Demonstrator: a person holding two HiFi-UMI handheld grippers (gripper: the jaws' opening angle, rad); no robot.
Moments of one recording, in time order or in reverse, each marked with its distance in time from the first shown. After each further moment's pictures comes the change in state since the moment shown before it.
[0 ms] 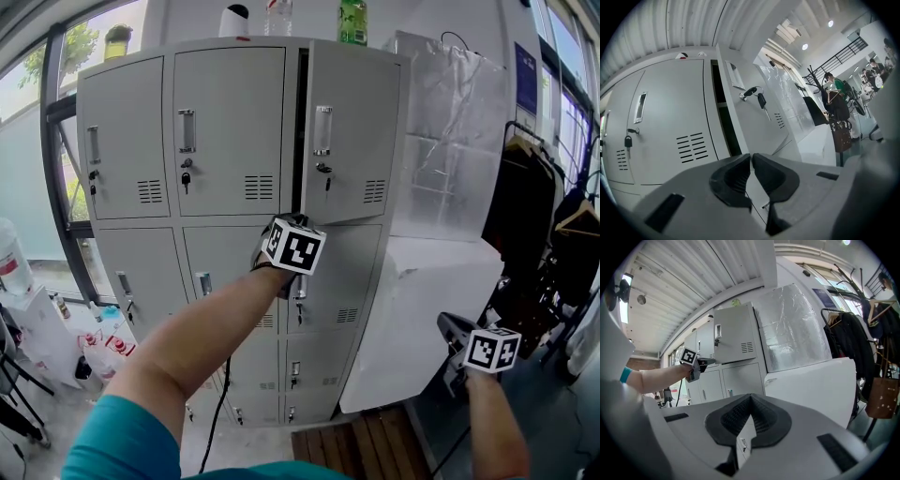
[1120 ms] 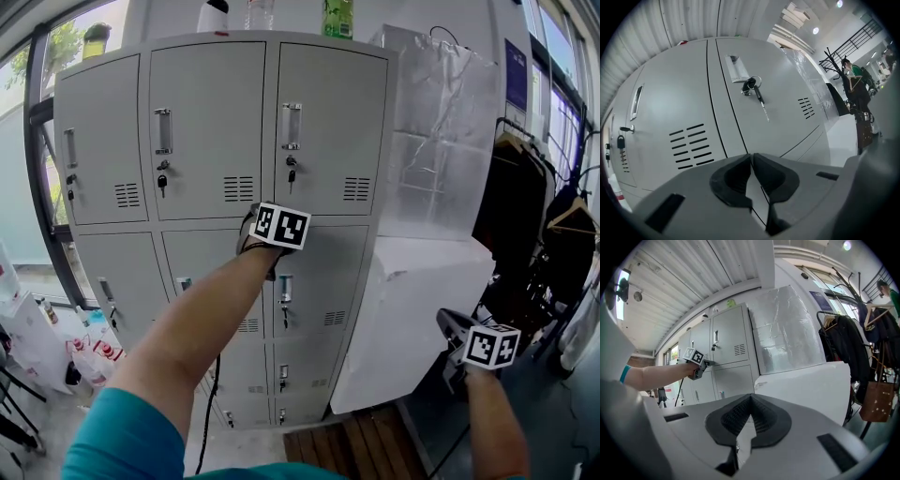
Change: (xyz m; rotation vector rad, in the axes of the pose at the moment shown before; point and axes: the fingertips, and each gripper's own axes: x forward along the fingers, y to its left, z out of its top) left arm 0.067 0.049 -0.010 -0.014 0.110 0.184; right arm 0.002 -0.033 0.015 -0.007 -0.006 -0.059
